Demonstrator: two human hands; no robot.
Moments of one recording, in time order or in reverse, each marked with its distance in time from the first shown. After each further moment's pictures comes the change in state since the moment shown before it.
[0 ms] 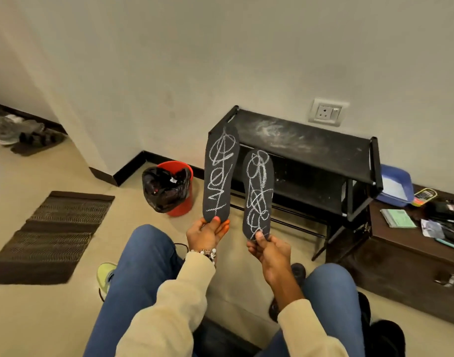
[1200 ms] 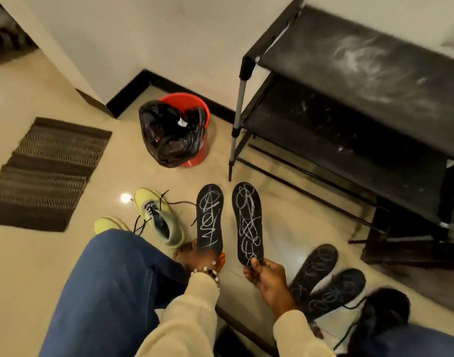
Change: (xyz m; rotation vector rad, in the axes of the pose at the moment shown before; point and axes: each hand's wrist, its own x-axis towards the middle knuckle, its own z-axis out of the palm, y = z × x) left_hand 0.155 -0.119 -0.132 -0.088 0.509 -0.552; right_hand 0.147 0.156 0.017 -0.259 0.064 0.577
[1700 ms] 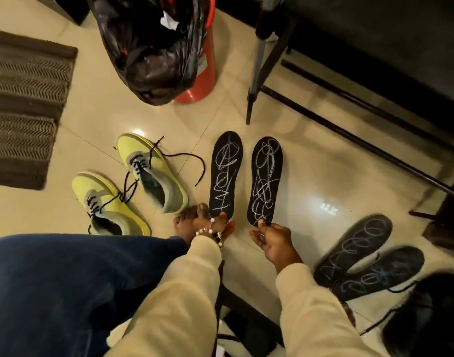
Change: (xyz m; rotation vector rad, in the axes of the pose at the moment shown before) left_hand 0.162 -0.019 -0.005 0.328 0.071 -0.094; right_hand 0.175 0.042 0.041 -0.026 0.121 0.285
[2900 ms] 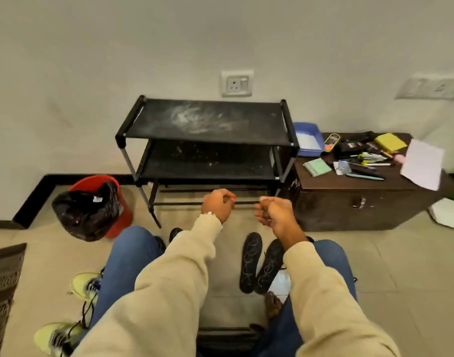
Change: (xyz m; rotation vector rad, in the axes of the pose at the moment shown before) left_hand -0.401 -0.051 0.154 1.285 -0.499 1.222; right_hand -0.364 -0.044 -0.261 0.369 0.118 -0.756
